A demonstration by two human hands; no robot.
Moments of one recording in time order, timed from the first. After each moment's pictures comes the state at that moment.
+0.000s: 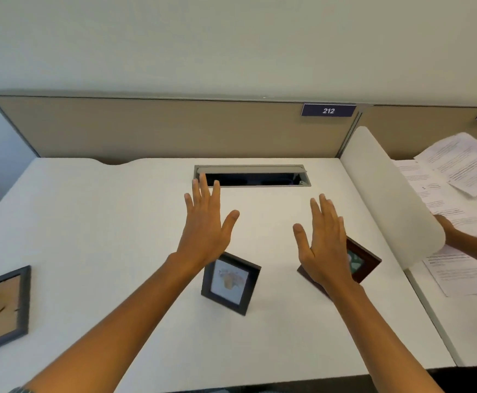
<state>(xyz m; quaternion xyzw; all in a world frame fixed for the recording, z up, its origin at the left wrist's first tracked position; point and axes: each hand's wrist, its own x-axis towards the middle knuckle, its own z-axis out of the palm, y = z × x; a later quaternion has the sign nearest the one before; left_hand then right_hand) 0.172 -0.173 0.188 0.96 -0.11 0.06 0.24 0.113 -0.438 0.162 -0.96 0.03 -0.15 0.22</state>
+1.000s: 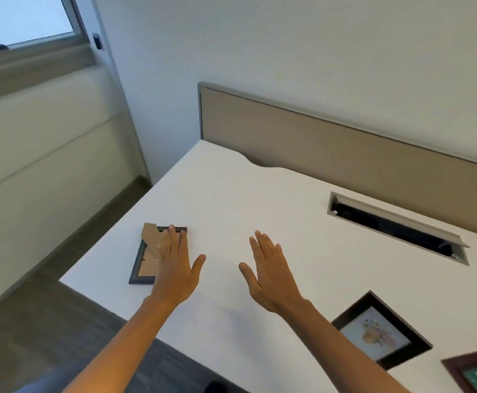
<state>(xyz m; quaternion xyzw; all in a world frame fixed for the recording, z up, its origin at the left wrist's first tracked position) 0.039 0.213 0.080 0.94 0.22 0.06 0.24 0.123 -0.029 0.108 -0.92 -0.33 0.05 0.19</state>
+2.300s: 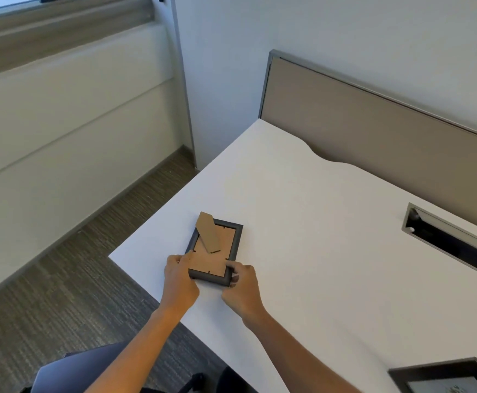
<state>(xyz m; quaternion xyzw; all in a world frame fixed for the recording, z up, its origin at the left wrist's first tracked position) -0.013 0.311 0.015 0.84 0.39 0.02 0.37 0.078 0.161 0.027 -0.83 -0.12 0.36 0.41</state>
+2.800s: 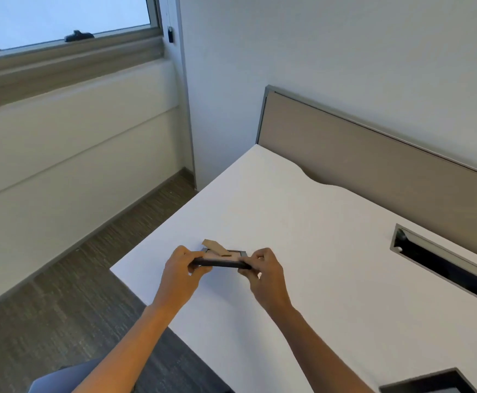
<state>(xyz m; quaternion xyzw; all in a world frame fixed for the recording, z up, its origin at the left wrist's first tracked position) 0.002 0.314 0.090 0.86 0.29 0.16 0.39 0.128 0.127 0.090 -0.85 -0.30 0.10 0.42</state>
